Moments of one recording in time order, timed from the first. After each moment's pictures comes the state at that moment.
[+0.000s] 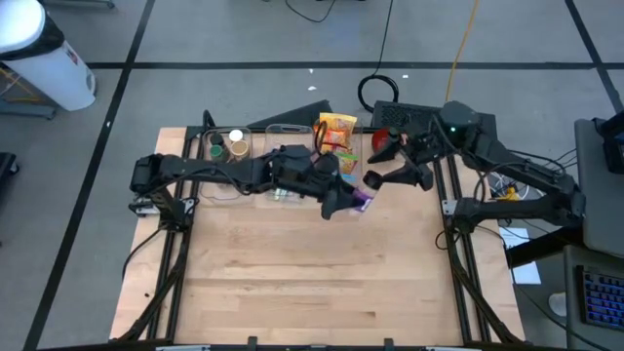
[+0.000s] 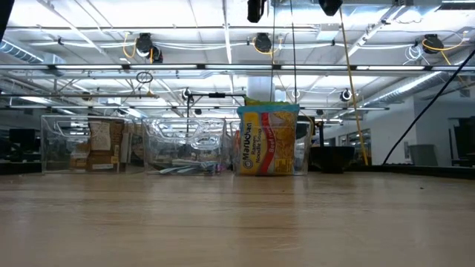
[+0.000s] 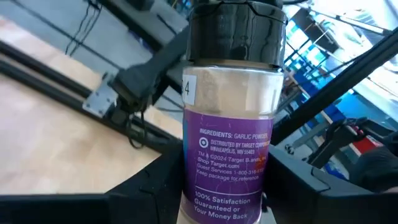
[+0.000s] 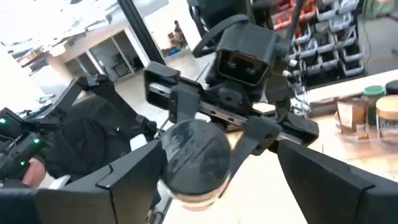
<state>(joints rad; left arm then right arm) 0.03 1.73 1.52 0.09 0.24 -0.64 -0.45 0.97 1.04 -0.16 -0.84 0.33</state>
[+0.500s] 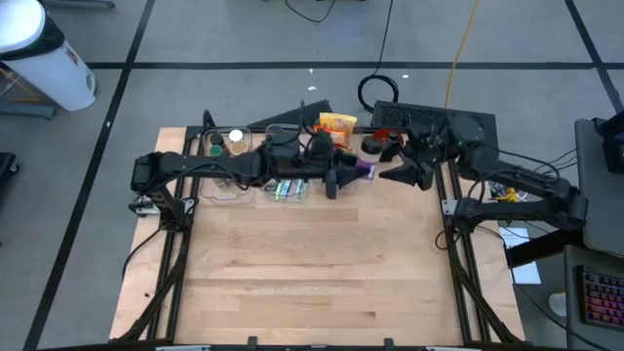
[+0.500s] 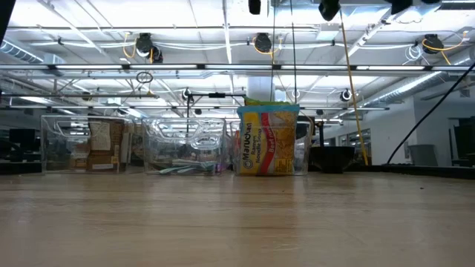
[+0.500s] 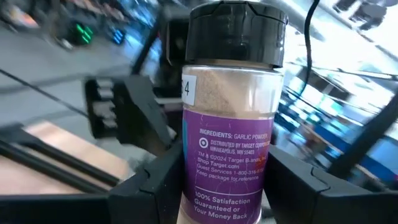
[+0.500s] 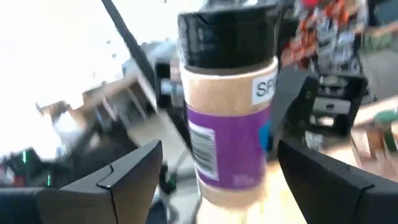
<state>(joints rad) 0.07 1.73 1.52 0.32 0.09 -0.52 -0.45 0.91 0.85 0.25 -0.77 0.59</state>
